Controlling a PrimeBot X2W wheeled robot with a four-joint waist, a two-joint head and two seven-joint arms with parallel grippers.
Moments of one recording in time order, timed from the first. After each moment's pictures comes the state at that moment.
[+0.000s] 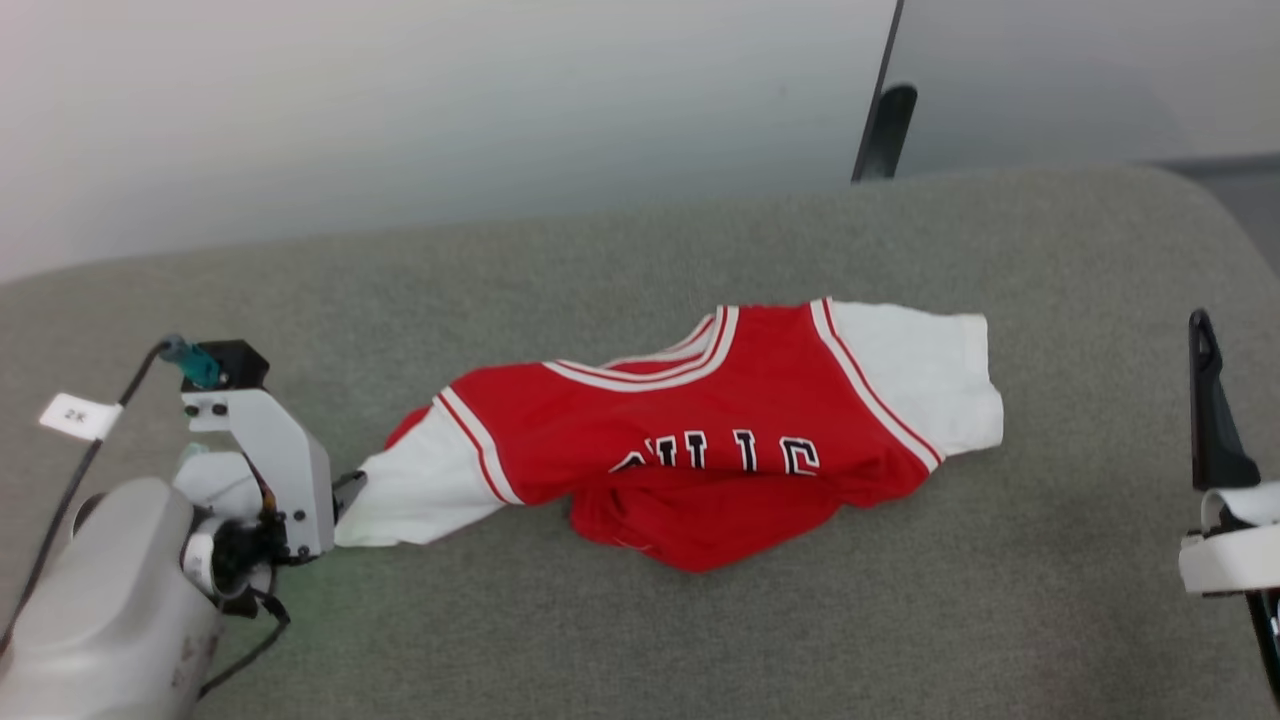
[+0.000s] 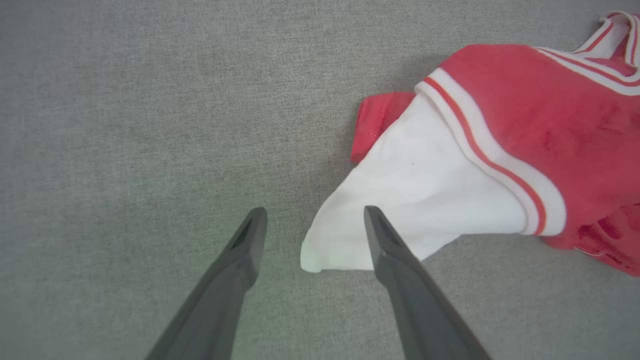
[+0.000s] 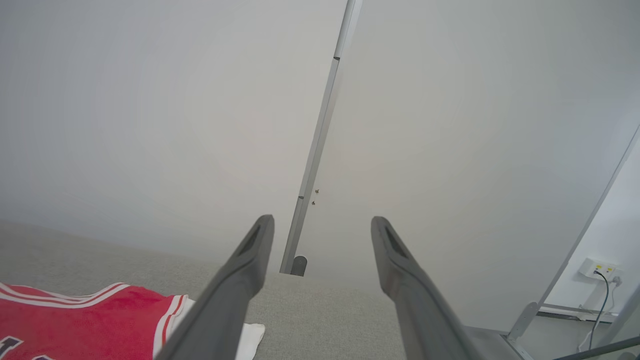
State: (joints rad) left arm -0.64 0.50 -0.44 0.69 -0.78 -0.03 0.59; right arm -0.17 -0.24 -0.12 -0.06 0.04 0.13 -0.17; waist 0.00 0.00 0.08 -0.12
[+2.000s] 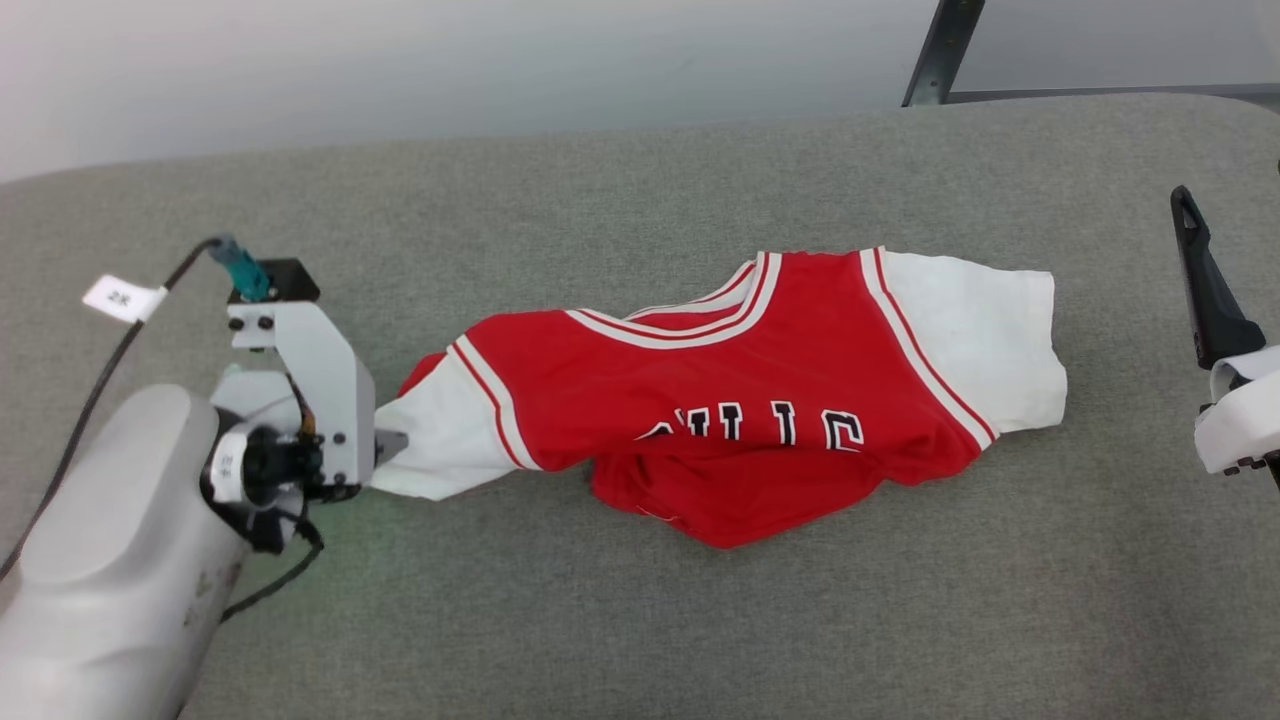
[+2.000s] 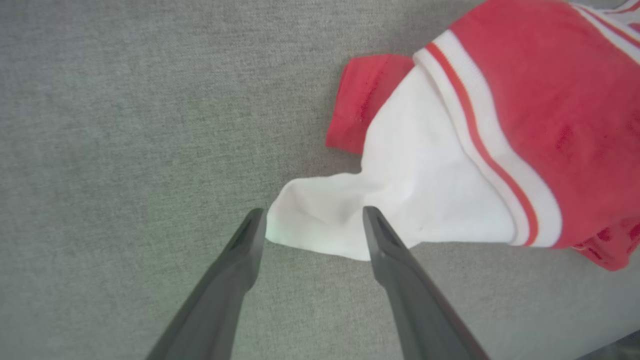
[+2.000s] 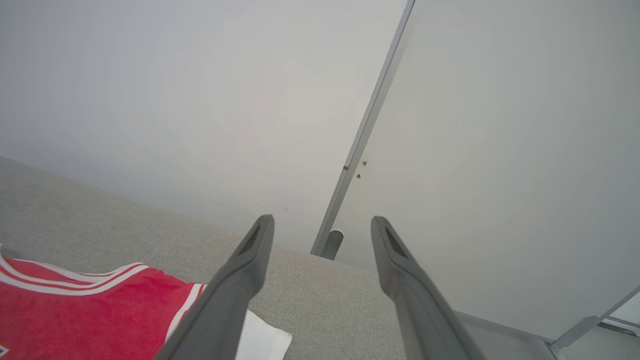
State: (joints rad) left arm -0.75 0.50 -0.49 0.53 -0.83 0.11 0.92; right arm -0.42 -0.41 0.03 0.00 0.18 0.13 0.06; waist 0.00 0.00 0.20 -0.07
